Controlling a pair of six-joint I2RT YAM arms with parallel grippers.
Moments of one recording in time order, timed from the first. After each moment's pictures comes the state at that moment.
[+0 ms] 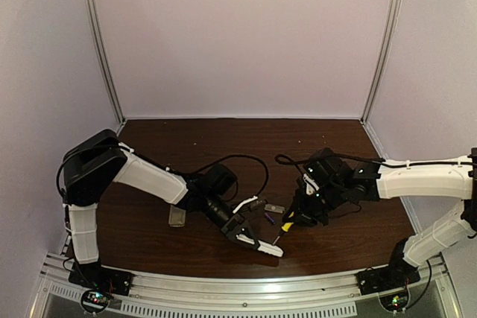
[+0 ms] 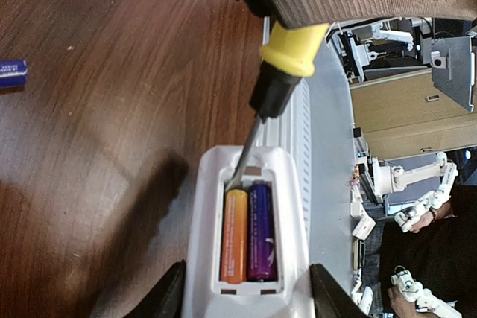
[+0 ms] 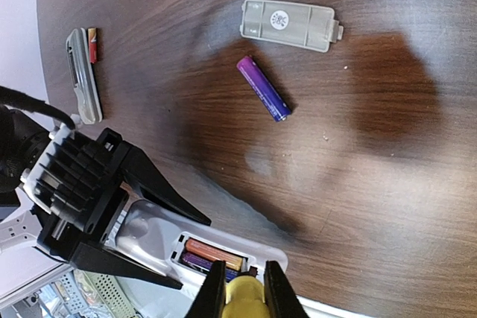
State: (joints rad) left arm -0.97 2.01 1.05 0.04 1.04 -0.31; right arm 0.88 1.35 0.81 -0.45 -0.28 1.11
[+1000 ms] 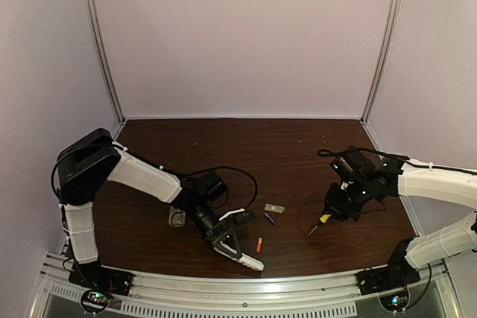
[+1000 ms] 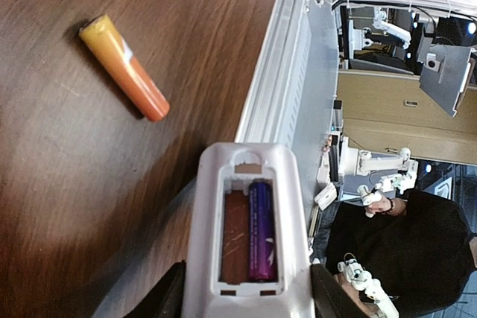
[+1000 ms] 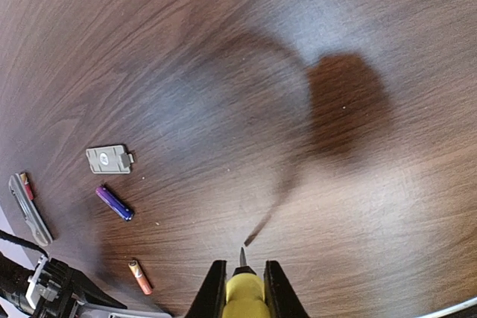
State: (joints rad) left arm -0.94 1.97 1.00 -0.27 1.13 -0.28; right arm 0.71 1.19 0.74 -0.72 -0.01 1.21
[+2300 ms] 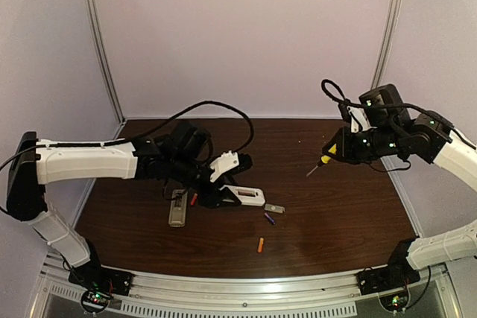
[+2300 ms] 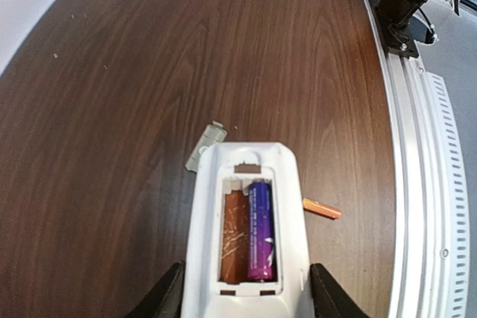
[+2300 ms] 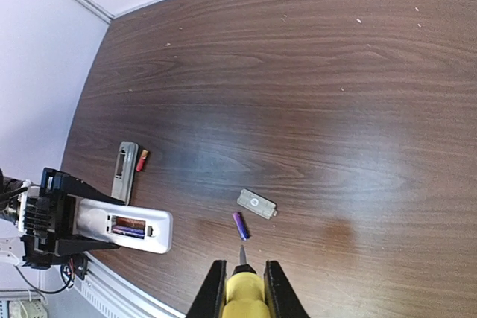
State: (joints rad) left arm -0.93 1.58 1.12 -0.36 0.39 0.31; right arm 0.71 1.09 1.19 -0.84 0.06 0.67
